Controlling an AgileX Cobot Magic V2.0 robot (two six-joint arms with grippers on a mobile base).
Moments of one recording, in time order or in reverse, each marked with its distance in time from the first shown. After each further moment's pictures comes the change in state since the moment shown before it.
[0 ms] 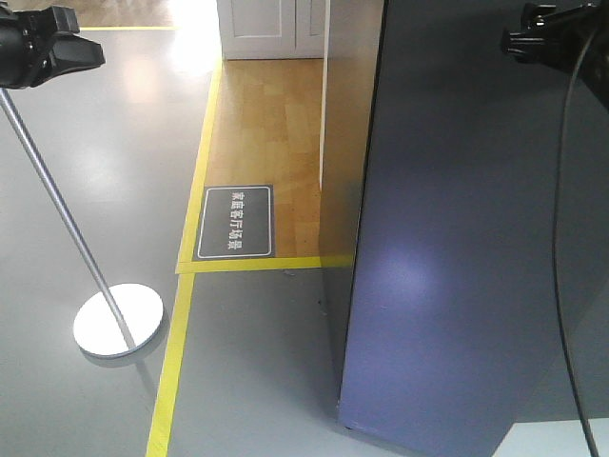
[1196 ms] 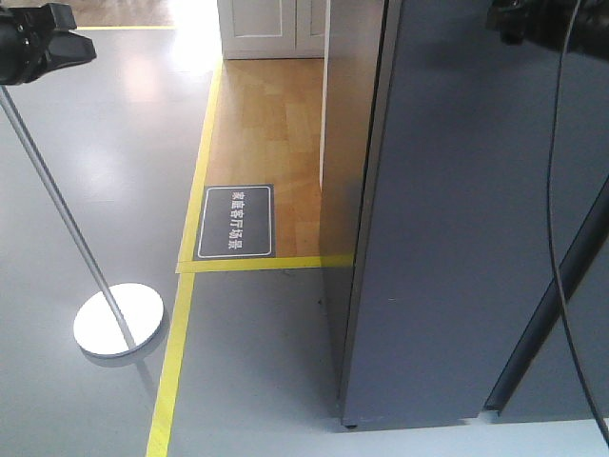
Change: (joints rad) left arm 0.000 0.000 0.000 0.020 -0.034 -0.009; right arm -0.124 0.154 -0.358 0.033 0.574 -0.001
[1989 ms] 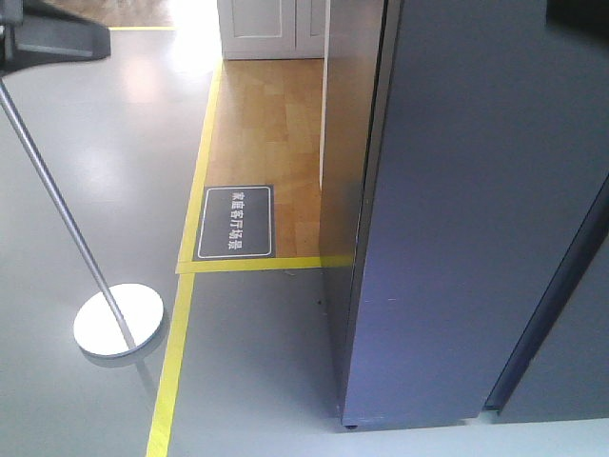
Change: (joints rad) left arm -0.065 -0.336 0.093 0.018 0.349 0.005; right arm 0.002 -0.713 0.360 0.067 0.585 -0.052
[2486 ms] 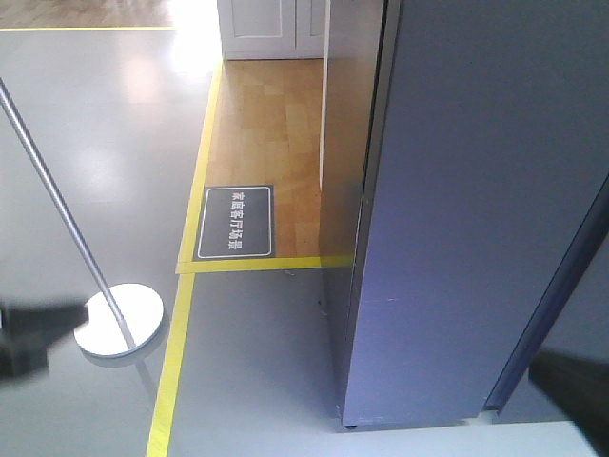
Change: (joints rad) left arm -0.023 -0.522 0.950 -0.021 -0.388 0.099; right arm 0.000 -0.611 0.827 -0.004 -0.081 -0.047
